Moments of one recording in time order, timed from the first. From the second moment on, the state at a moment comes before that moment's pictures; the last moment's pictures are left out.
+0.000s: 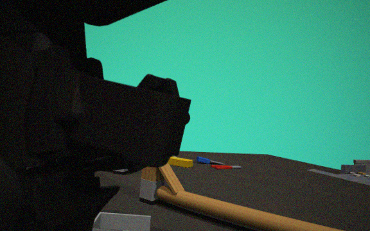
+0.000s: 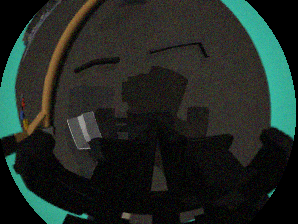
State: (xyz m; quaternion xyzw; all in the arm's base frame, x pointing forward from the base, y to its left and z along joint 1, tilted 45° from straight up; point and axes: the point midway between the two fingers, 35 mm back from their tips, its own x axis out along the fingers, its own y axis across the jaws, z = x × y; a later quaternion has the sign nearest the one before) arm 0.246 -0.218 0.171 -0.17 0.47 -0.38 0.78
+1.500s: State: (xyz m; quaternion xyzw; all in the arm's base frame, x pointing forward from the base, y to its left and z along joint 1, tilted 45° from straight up) arm 0.237 -0.140 0.234 -0.20 0.50 -0.34 0.77
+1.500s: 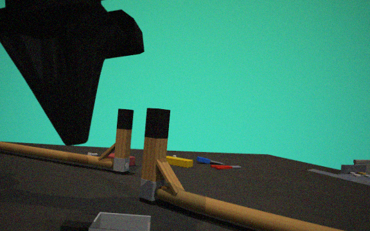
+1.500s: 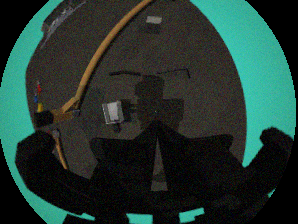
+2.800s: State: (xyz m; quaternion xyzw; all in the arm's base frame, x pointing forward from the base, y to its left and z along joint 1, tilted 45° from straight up) arm 0.319 -0.033 0.172 -0.57 0.61 0.10 0.54
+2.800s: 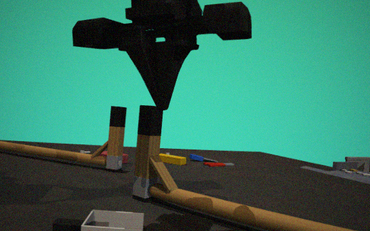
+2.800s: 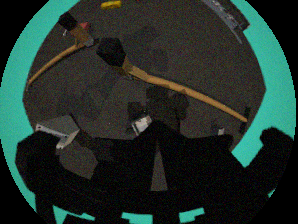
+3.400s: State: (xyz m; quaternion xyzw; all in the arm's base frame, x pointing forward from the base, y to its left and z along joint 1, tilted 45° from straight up) arm 0.337 0.025 0.139 -0.69 0.57 0.29 0.35
